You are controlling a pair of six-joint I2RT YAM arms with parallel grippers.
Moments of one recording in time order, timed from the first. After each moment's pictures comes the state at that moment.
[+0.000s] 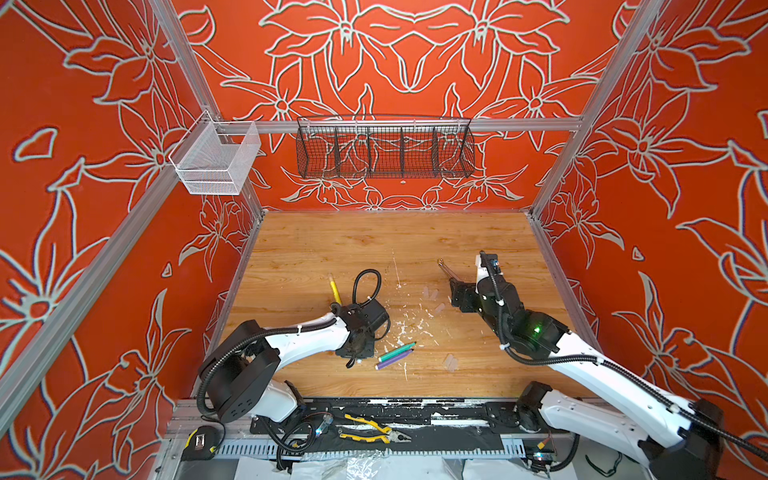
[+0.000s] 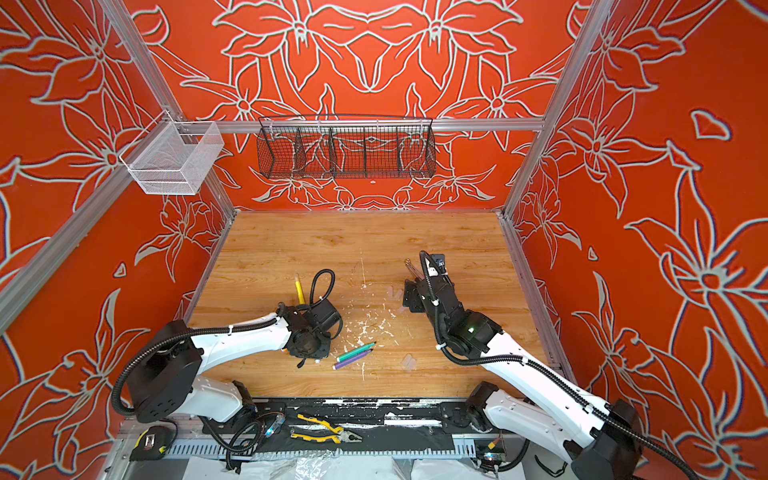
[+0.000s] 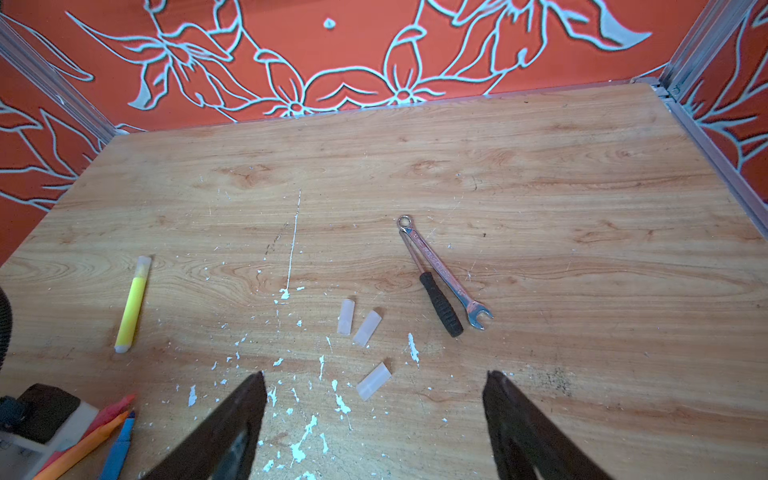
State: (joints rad) left arm -0.77 1.45 0.74 -0.72 -0.11 -0.79; right arm 0.72 0.93 0.76 -0.38 0.47 0.50
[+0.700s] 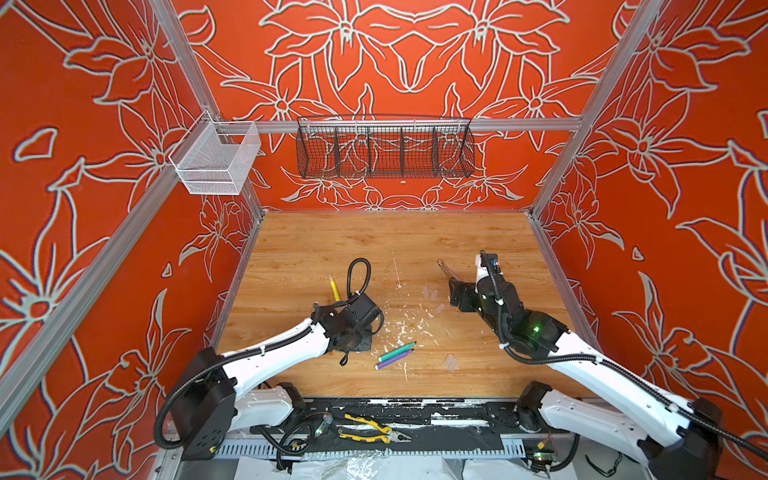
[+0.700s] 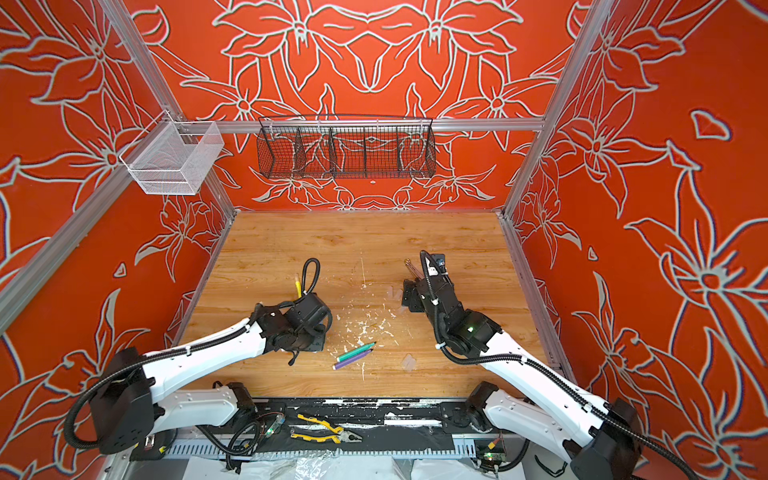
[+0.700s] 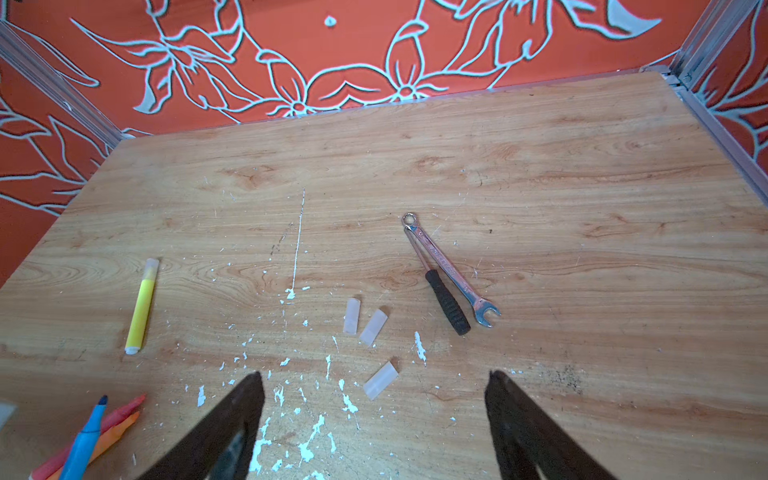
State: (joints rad) left arm -0.77 1.21 0.78 -0.78 -0.14 -0.74; right arm 0.71 0.94 0.76 -0.37 0.46 0.53
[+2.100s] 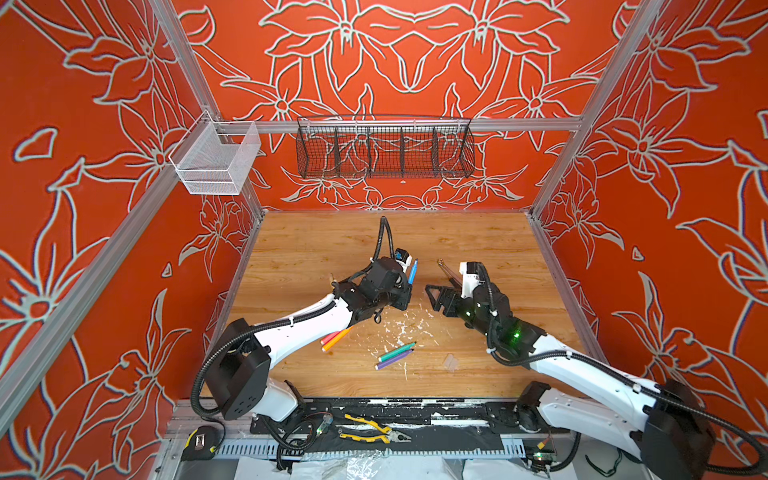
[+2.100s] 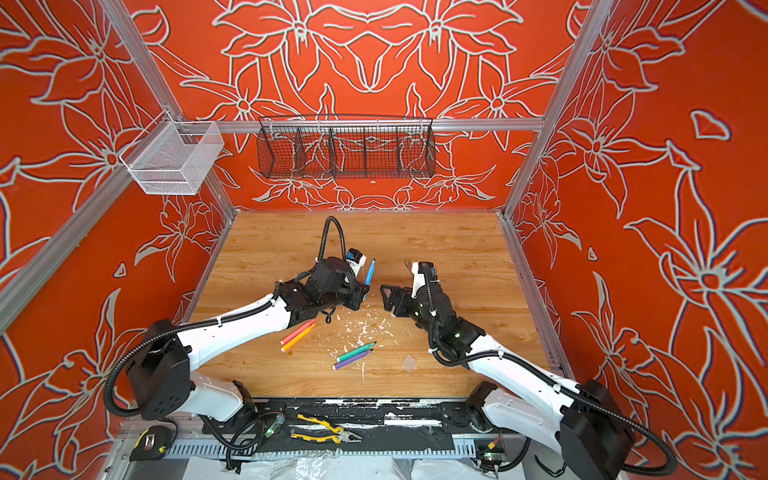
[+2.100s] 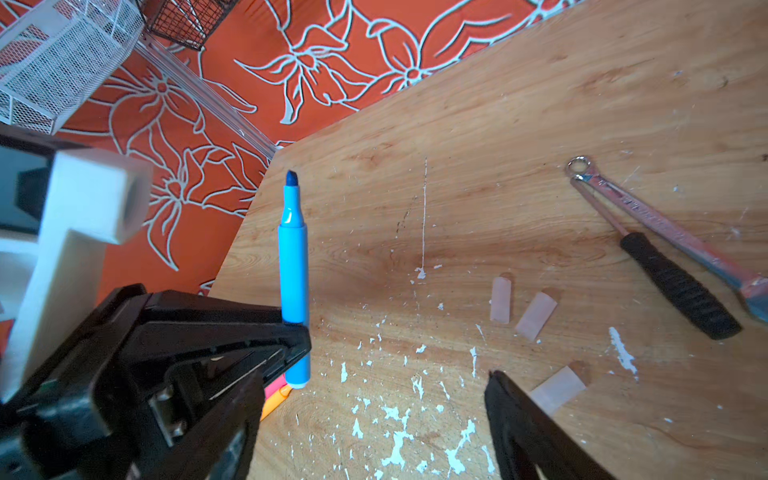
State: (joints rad) left arm -0.74 1.47 1.02 -0.22 -0.02 -0.32; right arm 0.70 1.02 0.54 0.10 0.09 0.74
